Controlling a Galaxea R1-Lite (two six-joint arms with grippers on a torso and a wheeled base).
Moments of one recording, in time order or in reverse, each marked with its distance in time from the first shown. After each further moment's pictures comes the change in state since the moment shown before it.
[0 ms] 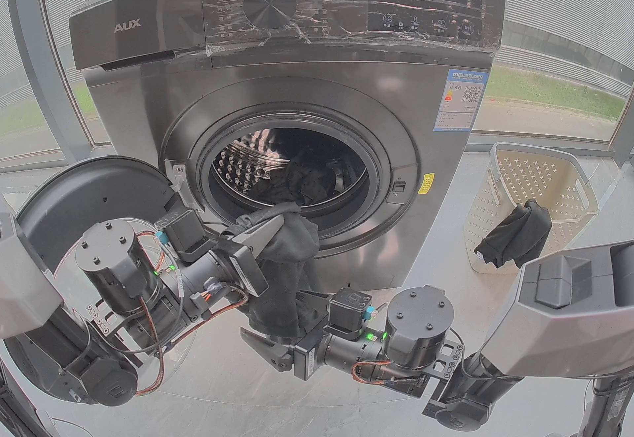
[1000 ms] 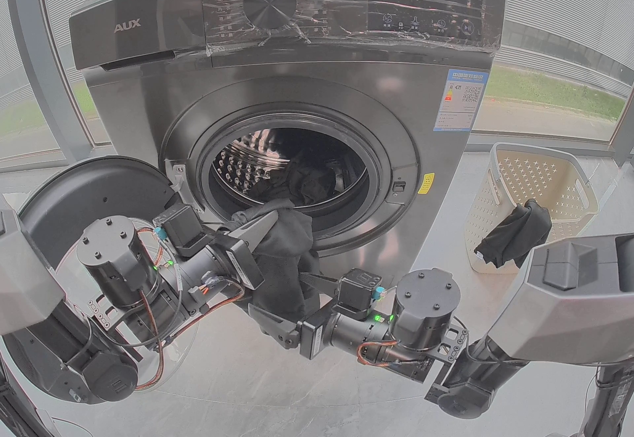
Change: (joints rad) left arm 0.025 0.013 -0.013 0.000 0.000 0.000; right arm -0.044 -0.014 -0.027 0.016 -0.005 0.042
